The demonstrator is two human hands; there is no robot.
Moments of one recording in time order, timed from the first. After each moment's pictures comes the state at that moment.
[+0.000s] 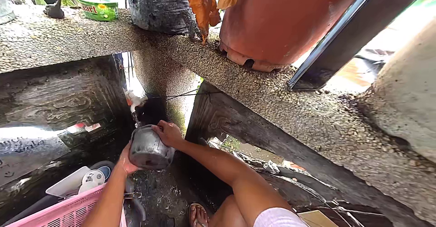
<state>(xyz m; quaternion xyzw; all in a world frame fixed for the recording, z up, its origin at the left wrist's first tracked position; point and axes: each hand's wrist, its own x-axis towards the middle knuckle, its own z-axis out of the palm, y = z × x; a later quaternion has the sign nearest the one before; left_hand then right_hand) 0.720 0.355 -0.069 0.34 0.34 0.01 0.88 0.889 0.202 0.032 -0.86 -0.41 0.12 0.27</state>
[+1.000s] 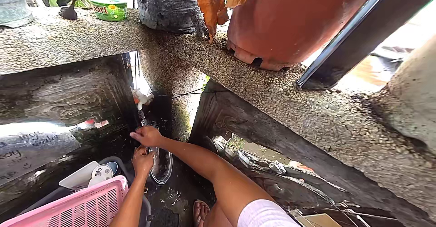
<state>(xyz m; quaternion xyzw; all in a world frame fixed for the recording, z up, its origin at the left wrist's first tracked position) 0.719 0.299 -0.068 0.78 0.40 0.25 0.41 0.852 0.295 0.003 -0.73 -0.56 0.24 0.31</state>
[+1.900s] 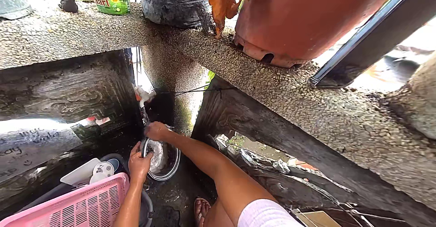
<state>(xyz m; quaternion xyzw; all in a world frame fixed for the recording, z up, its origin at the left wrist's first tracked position) 0.690 0.299 -0.055 0.75 0.39 0.29 0.45 0.864 0.293 0.007 -0.80 -0.54 0.24 0.14</state>
